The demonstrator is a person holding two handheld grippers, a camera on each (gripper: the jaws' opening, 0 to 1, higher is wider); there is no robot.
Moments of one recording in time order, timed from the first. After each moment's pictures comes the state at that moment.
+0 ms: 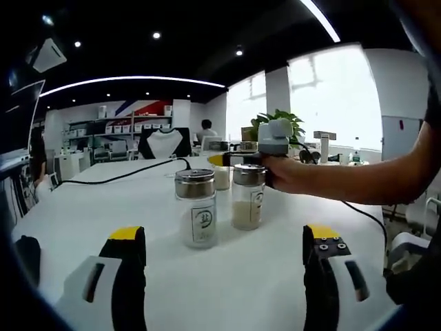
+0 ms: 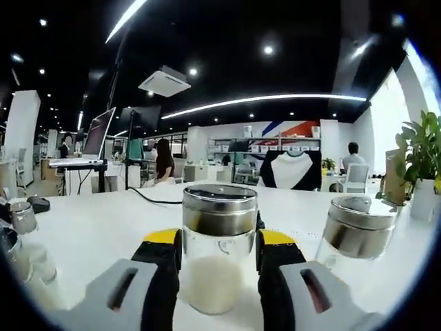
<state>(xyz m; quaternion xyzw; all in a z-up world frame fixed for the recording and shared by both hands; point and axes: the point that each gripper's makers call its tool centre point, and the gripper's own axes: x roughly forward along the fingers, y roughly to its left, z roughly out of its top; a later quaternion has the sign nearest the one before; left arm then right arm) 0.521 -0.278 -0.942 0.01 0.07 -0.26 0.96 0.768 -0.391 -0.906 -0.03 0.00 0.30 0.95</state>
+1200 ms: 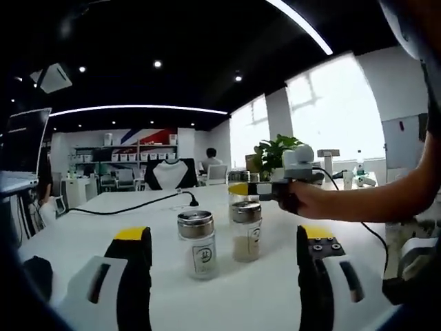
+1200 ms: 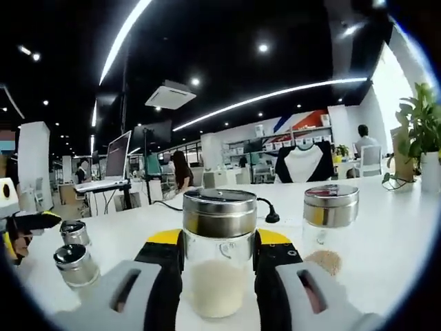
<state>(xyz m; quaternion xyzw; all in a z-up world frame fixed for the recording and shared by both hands) 0.510 -0.284 -0.889 0.01 -0.05 -0.24 0.97 0.705 -0.414 -0.893 0.05 0.02 0.37 0.93</state>
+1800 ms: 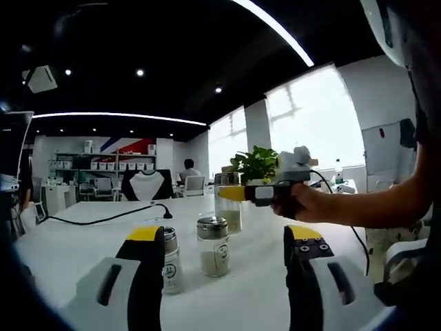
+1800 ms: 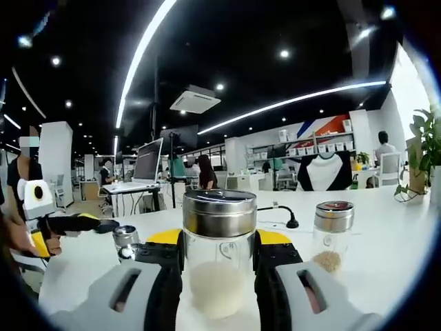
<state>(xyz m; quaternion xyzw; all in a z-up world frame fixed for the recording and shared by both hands) 0.500 -0.326 -0.885 -0.01 -0.05 -0.33 0.94 0.638 -0.415 -0.865 0.03 0.00 0.43 0.90</state>
